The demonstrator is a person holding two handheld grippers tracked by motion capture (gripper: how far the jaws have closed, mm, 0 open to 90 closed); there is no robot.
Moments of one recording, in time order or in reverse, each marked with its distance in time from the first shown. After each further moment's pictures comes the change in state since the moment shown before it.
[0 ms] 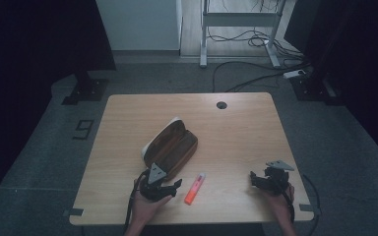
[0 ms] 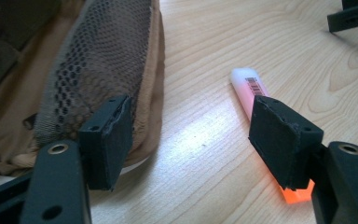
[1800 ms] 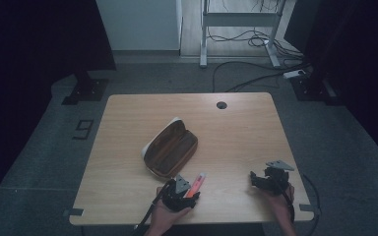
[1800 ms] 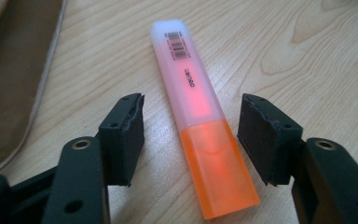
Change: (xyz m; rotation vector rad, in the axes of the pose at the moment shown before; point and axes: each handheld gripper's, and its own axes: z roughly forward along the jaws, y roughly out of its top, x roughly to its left) left arm -0.058 -0.011 0.044 0.140 -0.051 0.084; right arm 0.000 0.000 0.000 0.000 0.000 0.001
